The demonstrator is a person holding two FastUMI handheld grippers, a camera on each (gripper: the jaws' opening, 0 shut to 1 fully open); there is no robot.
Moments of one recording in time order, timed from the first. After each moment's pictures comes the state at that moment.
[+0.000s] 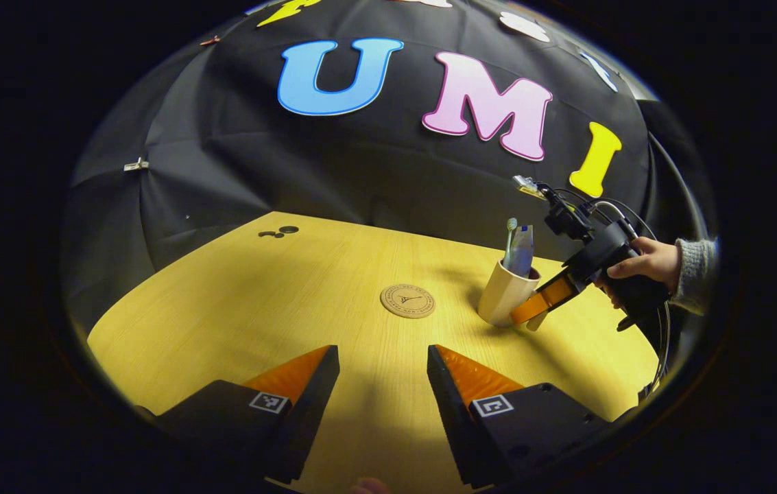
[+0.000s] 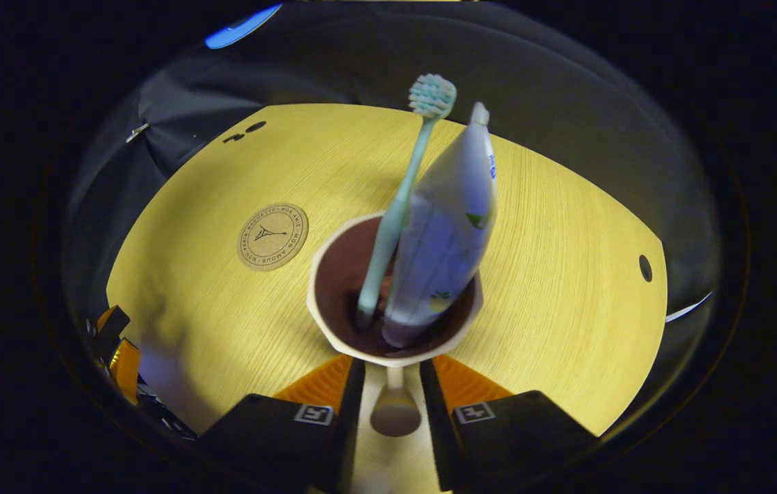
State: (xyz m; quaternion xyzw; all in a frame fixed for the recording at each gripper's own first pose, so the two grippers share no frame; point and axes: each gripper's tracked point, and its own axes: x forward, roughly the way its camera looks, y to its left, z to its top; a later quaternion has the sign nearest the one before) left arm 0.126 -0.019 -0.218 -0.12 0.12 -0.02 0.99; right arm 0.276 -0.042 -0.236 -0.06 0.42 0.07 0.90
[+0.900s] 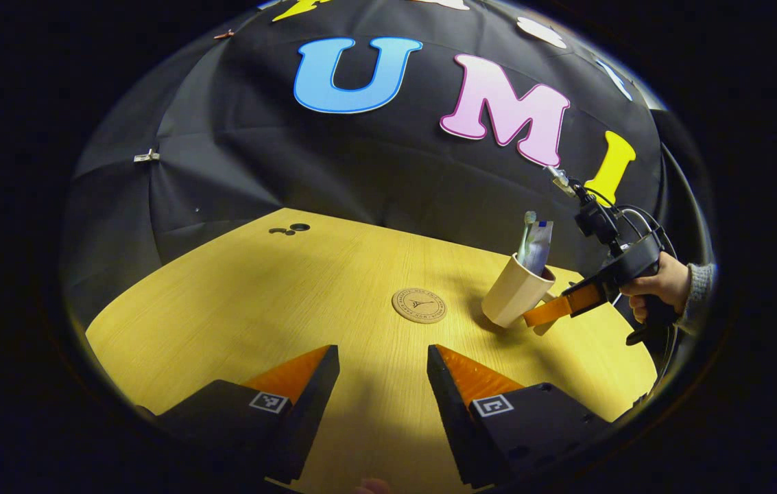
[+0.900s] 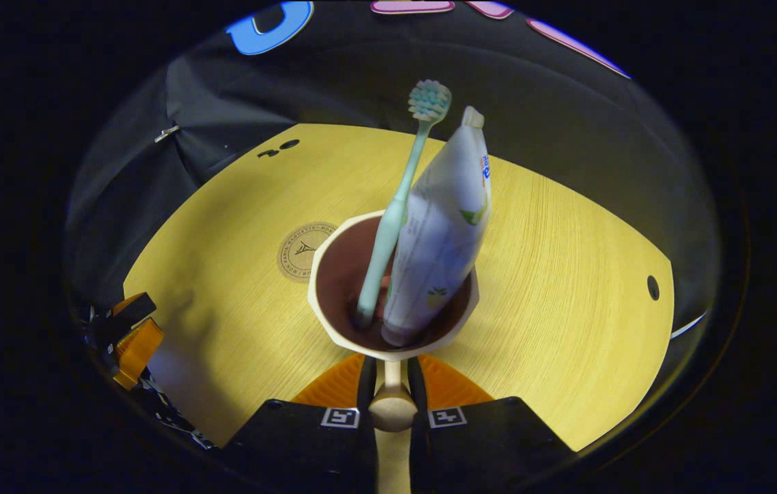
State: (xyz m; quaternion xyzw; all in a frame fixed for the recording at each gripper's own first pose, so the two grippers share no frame) left arm 0.133 -0.010 -0.212 -0.14 0.12 0.00 0.98; right arm 0.270 -0.012 -0.214 -0.07 0.36 0.13 0.92
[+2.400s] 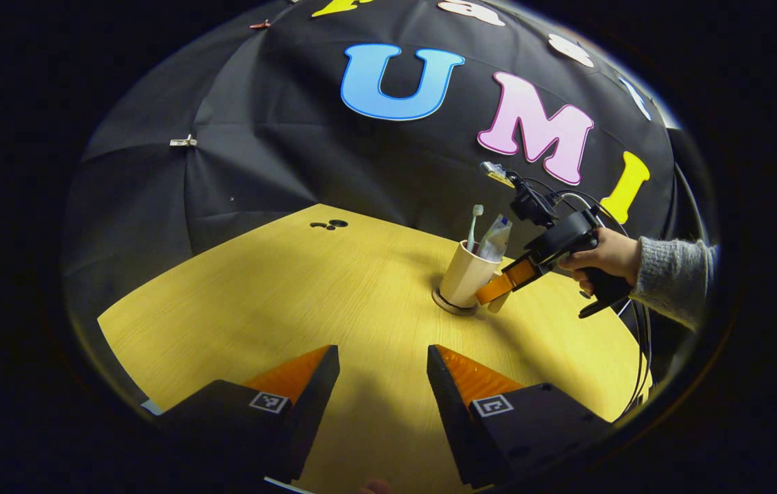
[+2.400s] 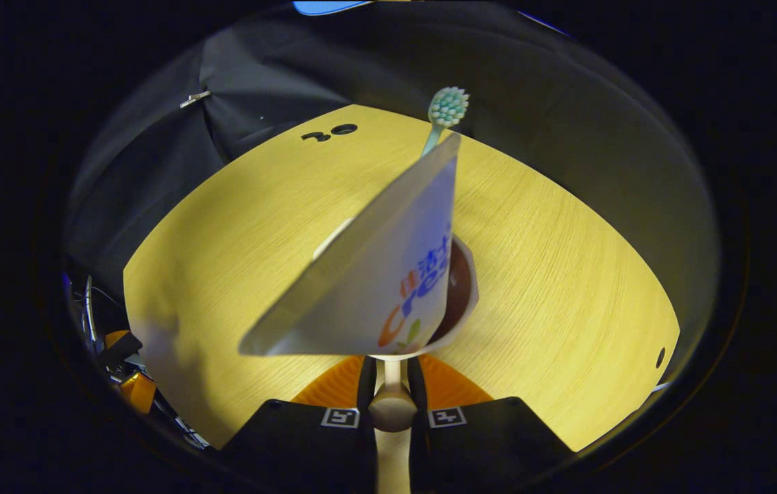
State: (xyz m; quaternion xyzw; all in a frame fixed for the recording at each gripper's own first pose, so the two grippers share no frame) left arm 0.086 0.050 -0.228 -0.17 0.12 0.03 0.98; right arm 0.339 0.107 -0.227 -0.14 0.40 0.18 0.89
